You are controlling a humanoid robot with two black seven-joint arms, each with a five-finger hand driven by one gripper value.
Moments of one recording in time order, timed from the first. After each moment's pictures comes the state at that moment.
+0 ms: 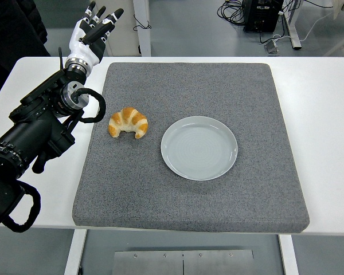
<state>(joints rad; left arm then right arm) -1.08 0.04 -0.75 -0.39 0.04 -0.03 -0.31 -0.09 0.00 -0.02 0.10 -0.10 0.02 0.41</state>
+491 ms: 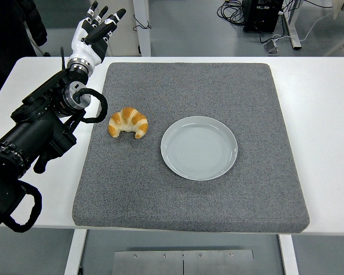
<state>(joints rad) -1.08 0.03 -0.75 -0.39 0.05 -0.03 -0.32 -0.09 0.00 -0.02 0.10 -0.10 0.03 0.41</state>
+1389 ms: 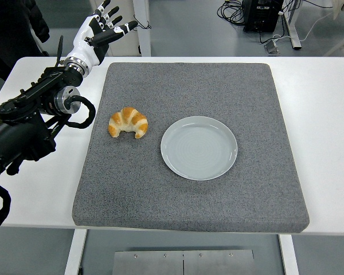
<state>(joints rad) -1.07 0.21 -0.50 -0.61 0.16 -0.01 -0.31 -0.09 0.00 -0.02 0.10 -0.10 0.02 0.41</state>
